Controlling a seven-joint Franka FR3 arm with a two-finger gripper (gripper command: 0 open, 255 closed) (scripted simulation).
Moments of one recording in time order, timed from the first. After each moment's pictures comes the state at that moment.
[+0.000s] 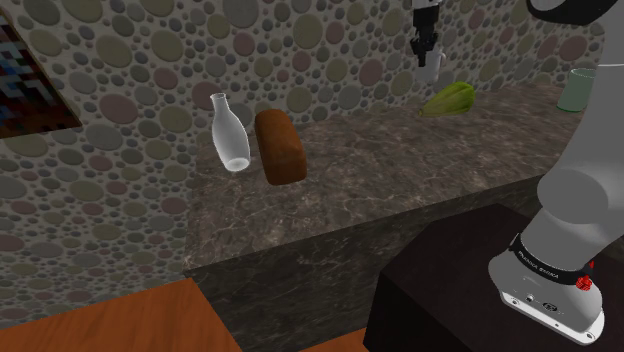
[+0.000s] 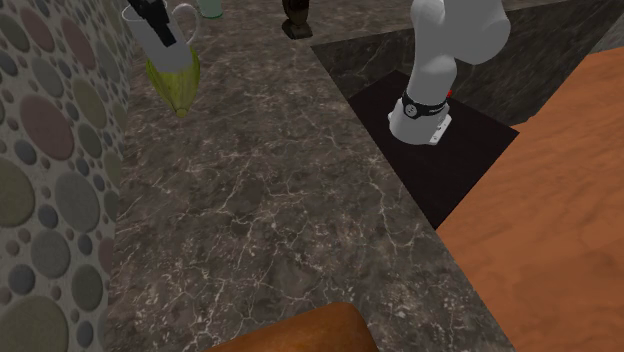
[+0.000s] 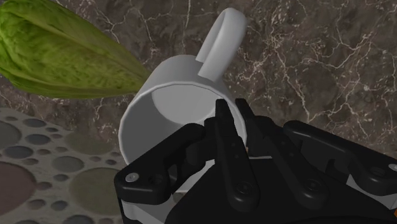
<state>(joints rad) -0.38 0.32 -0.07 -1.35 -0.07 1.52 -0.45</state>
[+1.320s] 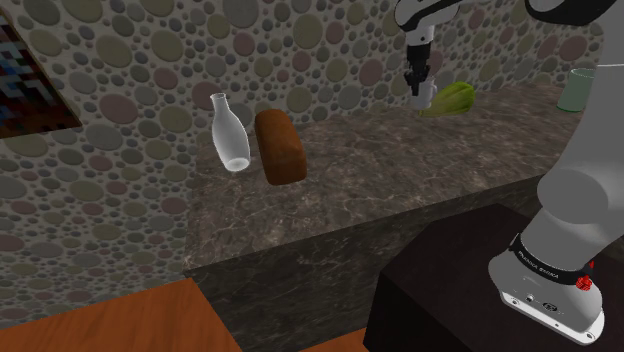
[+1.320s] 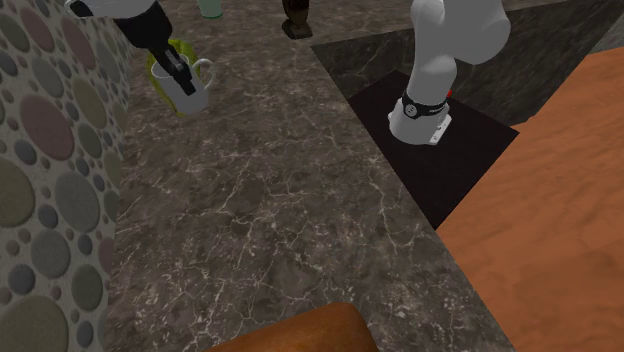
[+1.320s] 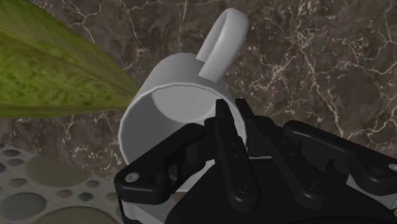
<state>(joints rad) -0.38 0.33 -0.07 -1.61 -0.07 1.79 -0.43</state>
